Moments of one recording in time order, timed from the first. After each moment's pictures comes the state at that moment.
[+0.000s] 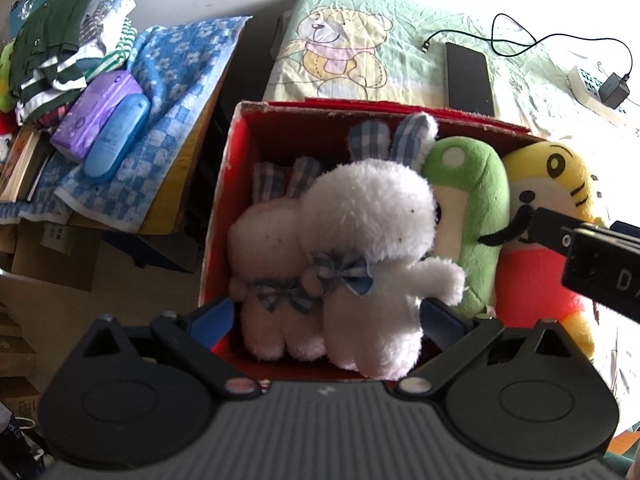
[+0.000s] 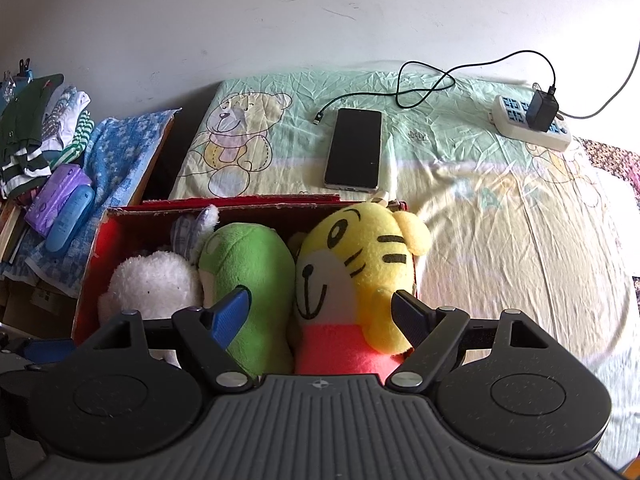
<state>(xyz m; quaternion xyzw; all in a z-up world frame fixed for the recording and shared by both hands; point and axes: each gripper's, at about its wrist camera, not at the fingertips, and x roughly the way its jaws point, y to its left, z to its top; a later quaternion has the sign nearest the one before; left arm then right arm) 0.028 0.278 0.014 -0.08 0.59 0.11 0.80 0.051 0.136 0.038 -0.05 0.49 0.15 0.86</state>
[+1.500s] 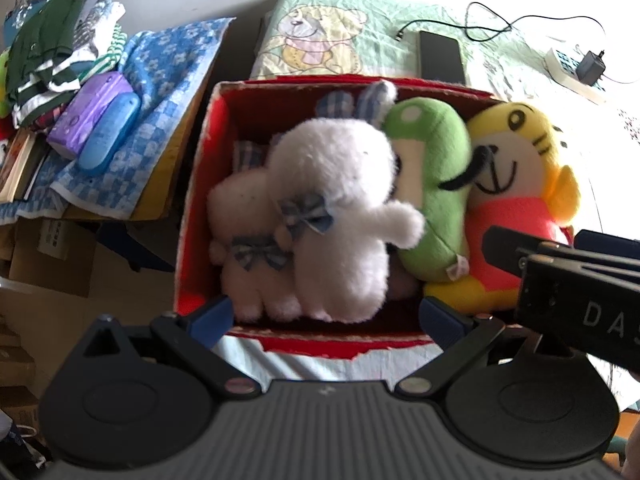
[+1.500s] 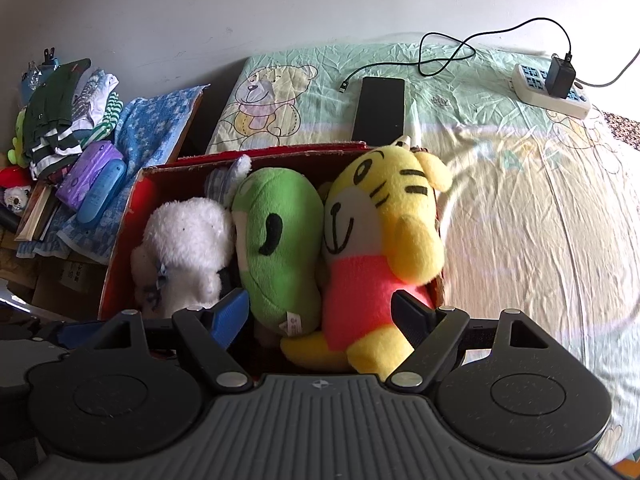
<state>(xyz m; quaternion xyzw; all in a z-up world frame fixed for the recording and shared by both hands) -0.003 0.251 0.017 -0.06 0.58 0.09 0.80 0.017 0.122 0.038 -0.02 0.52 0.18 0.84</state>
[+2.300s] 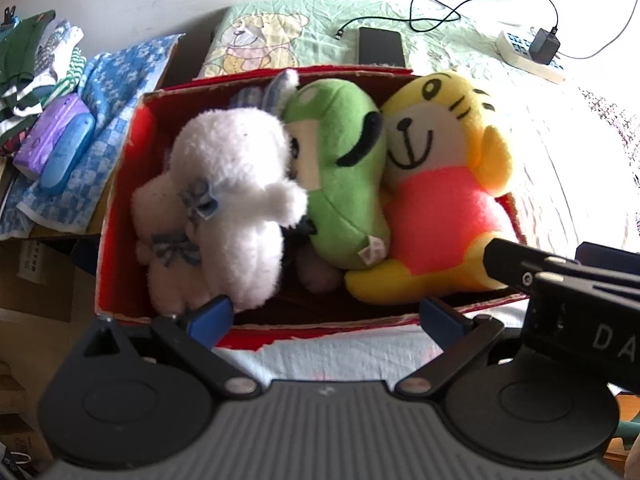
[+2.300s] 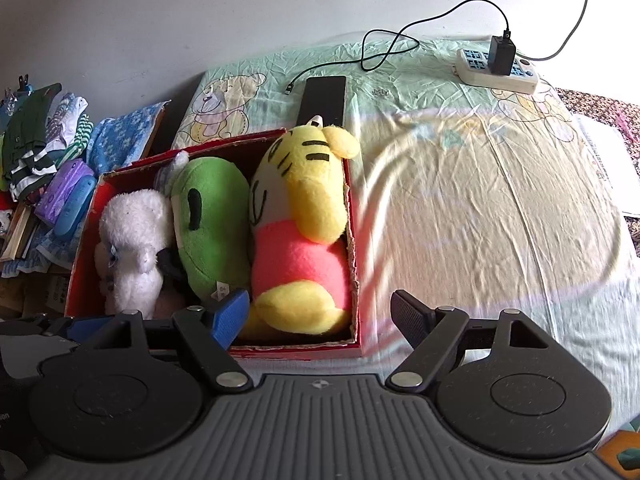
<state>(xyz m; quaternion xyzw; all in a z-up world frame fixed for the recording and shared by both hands) -0.006 0.195 0.008 -0.05 0.57 0.05 0.82 -0.001 0.066 0.034 0.01 0.51 0.13 0.85</state>
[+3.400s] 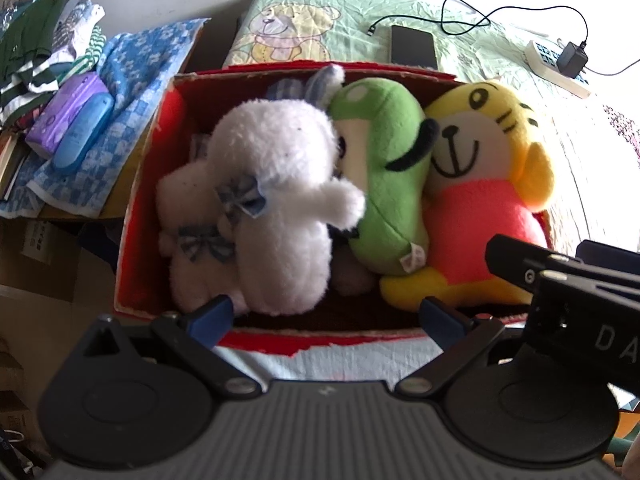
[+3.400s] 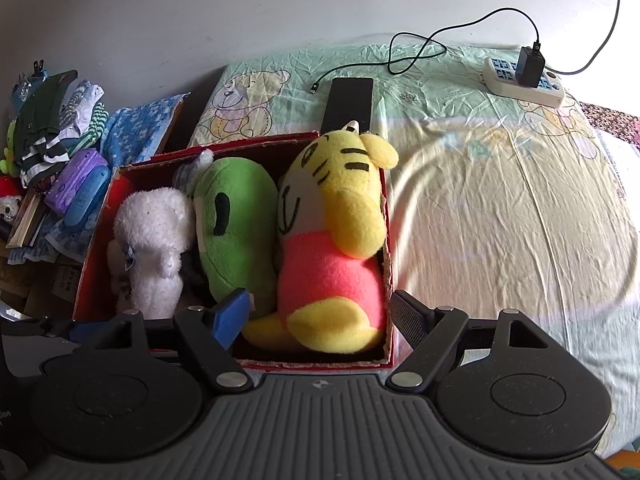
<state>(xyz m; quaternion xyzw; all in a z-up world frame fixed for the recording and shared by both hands) -0.004 0.220 0.004 -0.07 0.58 0.08 0.81 0.009 0.092 0.029 -0.01 0.51 0.16 0.85</state>
